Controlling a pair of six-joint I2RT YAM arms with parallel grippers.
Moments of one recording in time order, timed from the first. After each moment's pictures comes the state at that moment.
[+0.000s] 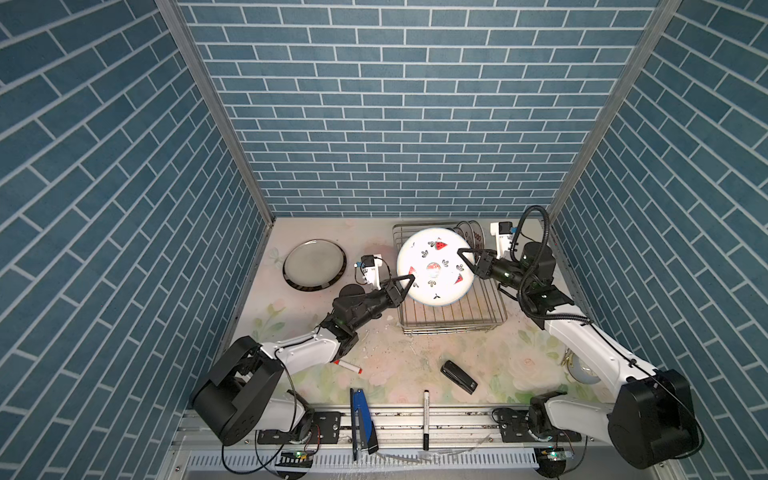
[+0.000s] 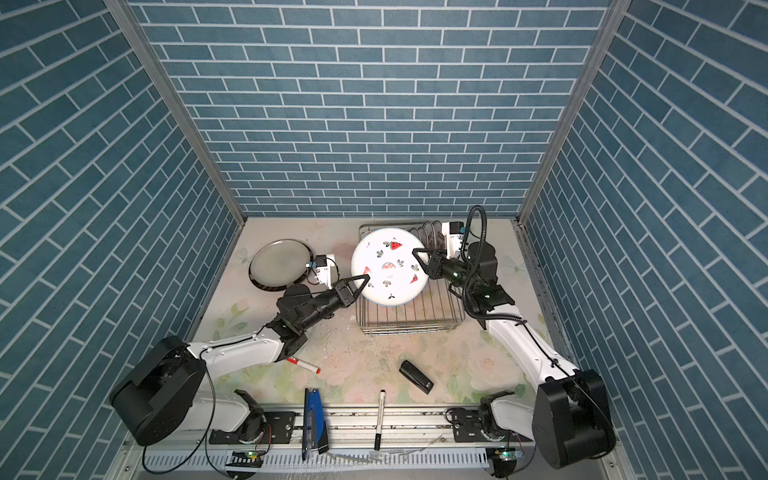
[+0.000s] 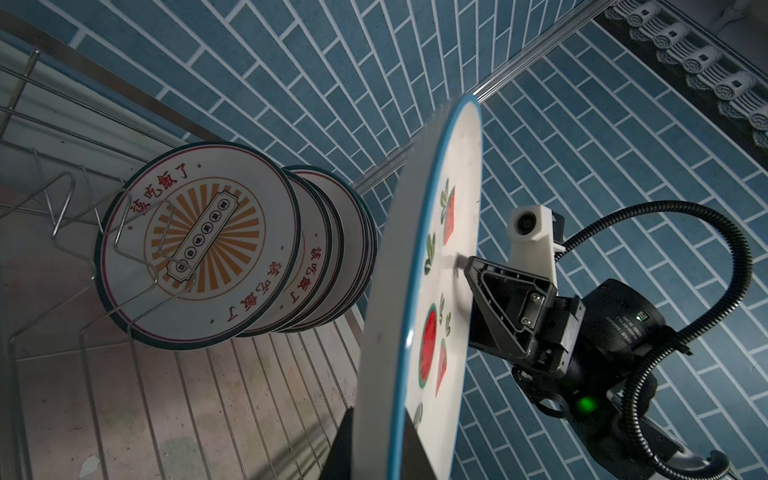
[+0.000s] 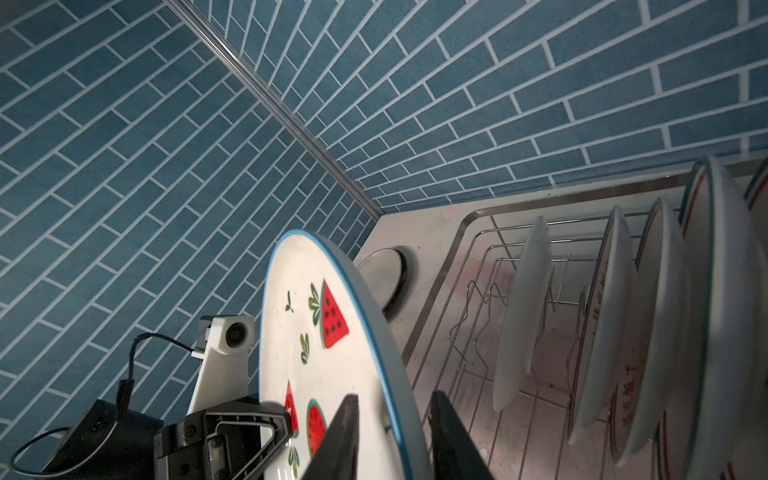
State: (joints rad) left arm -0.66 1.38 0.53 0.88 0.26 -0.97; right arm 0.33 1.23 0.82 0.25 -0.61 0.60
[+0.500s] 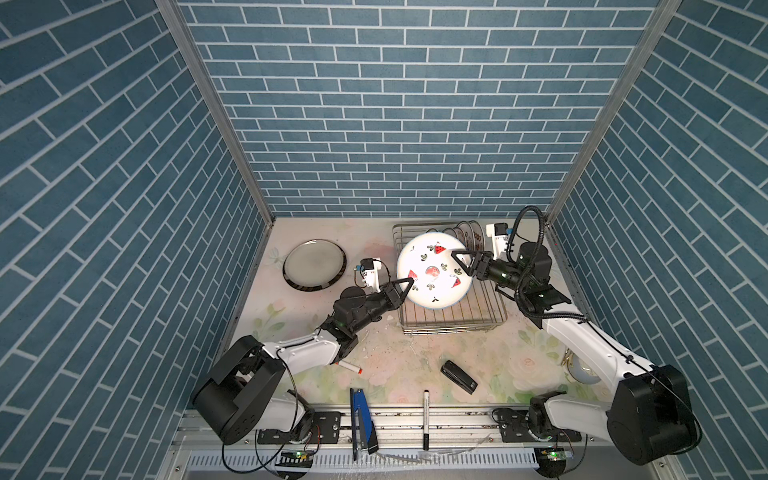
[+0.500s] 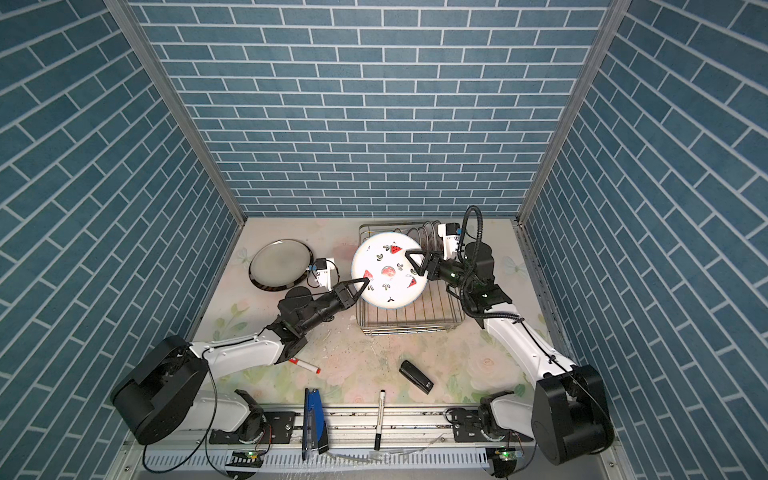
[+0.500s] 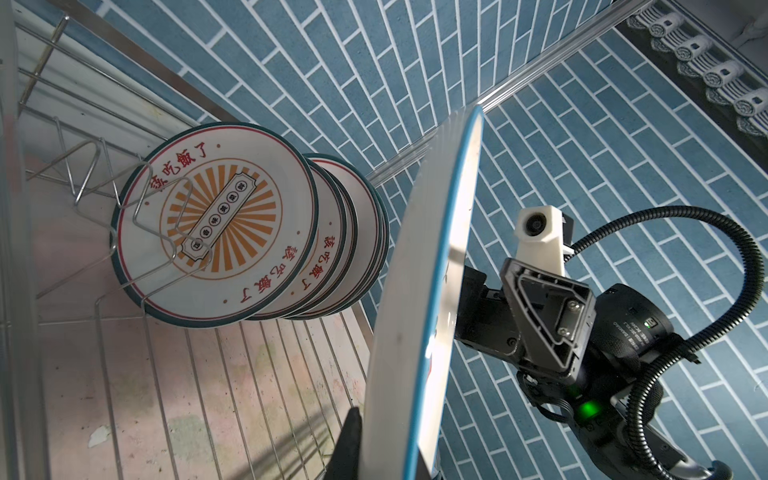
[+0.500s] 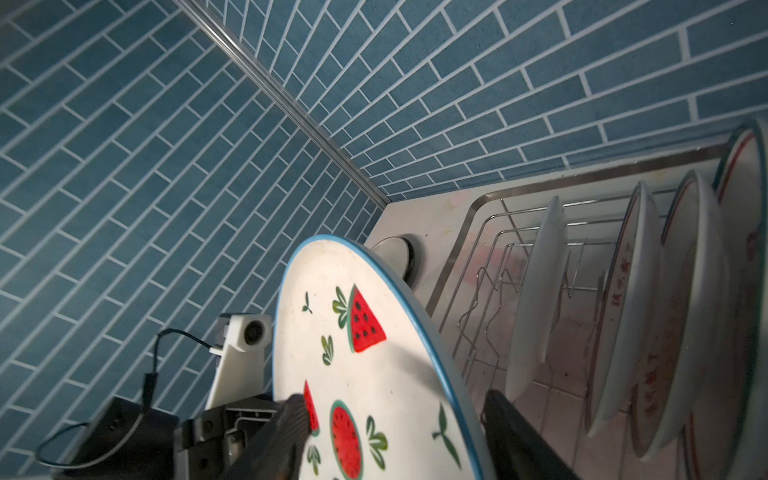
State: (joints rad) left arm -0.66 1.38 0.48 0.89 0.23 -1.02; right arm 0.34 1.24 0.82 0.24 -0.63 0.63
